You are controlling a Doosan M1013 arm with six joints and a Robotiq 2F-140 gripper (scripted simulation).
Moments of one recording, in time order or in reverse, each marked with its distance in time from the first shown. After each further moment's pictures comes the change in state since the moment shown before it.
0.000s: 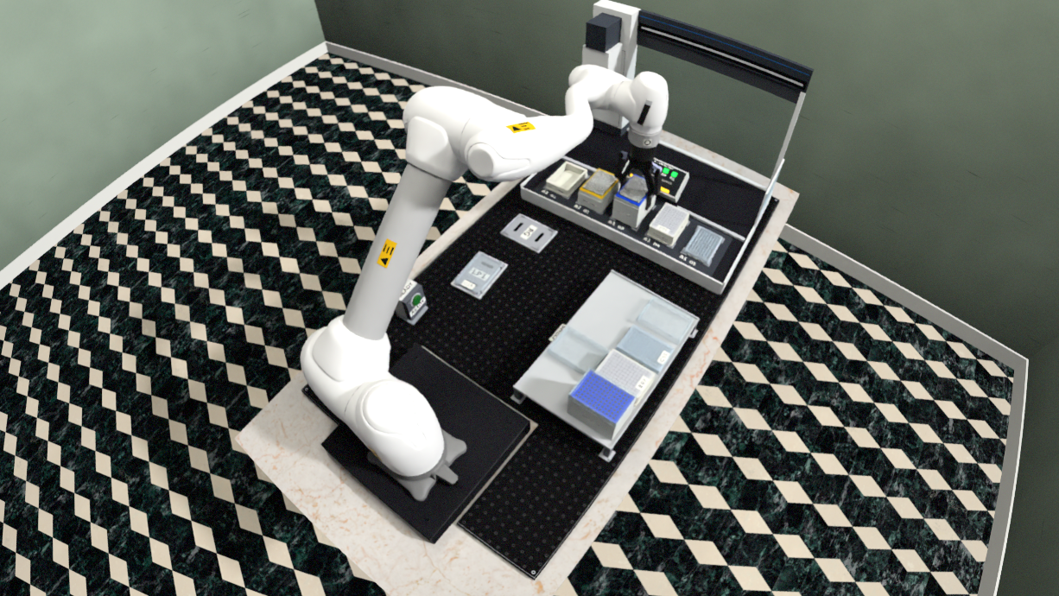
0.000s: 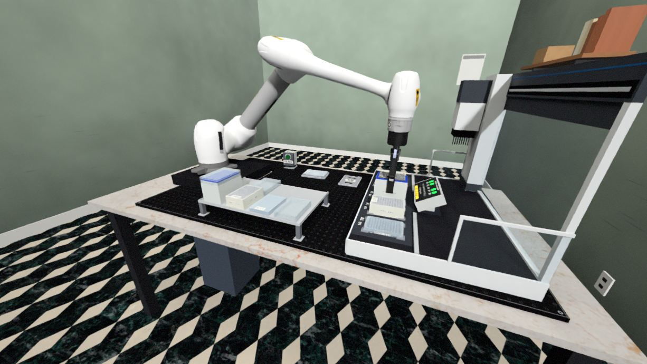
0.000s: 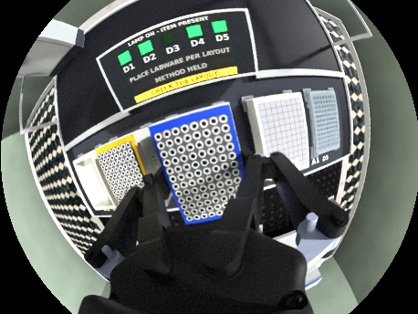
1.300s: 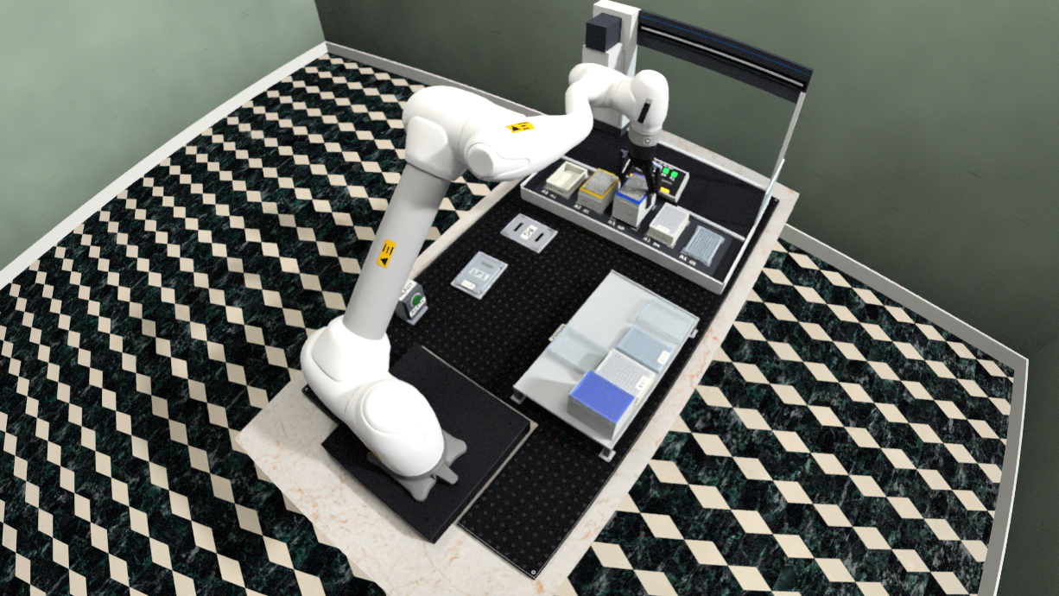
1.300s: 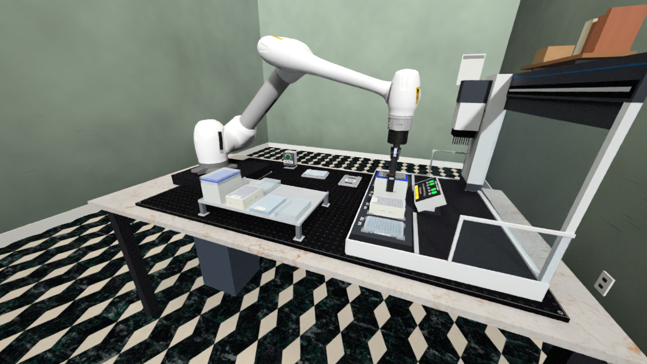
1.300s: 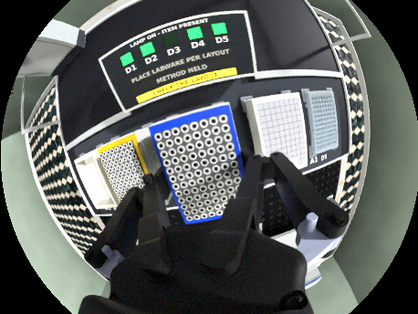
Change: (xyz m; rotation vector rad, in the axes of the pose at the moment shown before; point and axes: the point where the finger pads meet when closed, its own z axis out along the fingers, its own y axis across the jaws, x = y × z) arm 0.000 0.000 -0.006 0.000 0.000 0.000
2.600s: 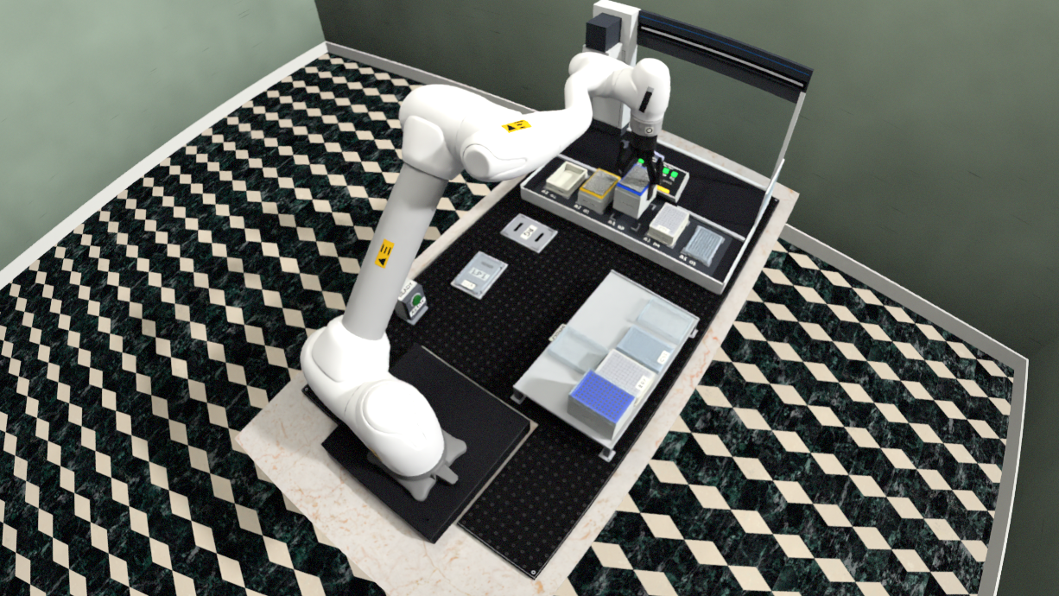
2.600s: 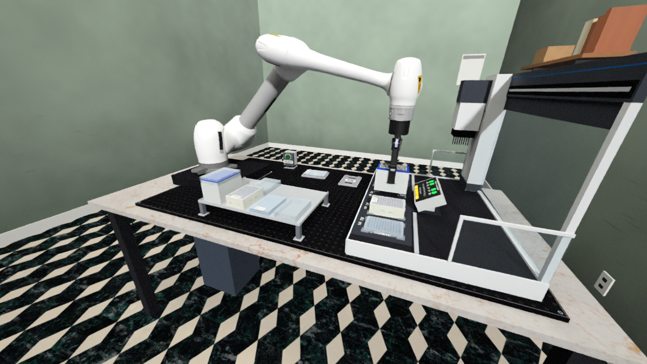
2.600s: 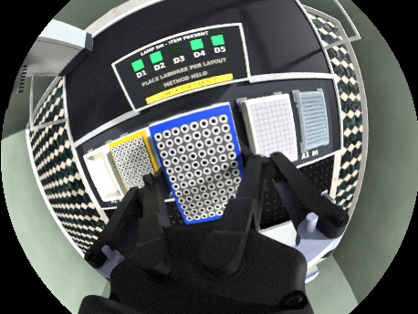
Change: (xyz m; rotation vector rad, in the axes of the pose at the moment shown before) arm 0.000 0.000 -0.036 0.000 0.000 0.000
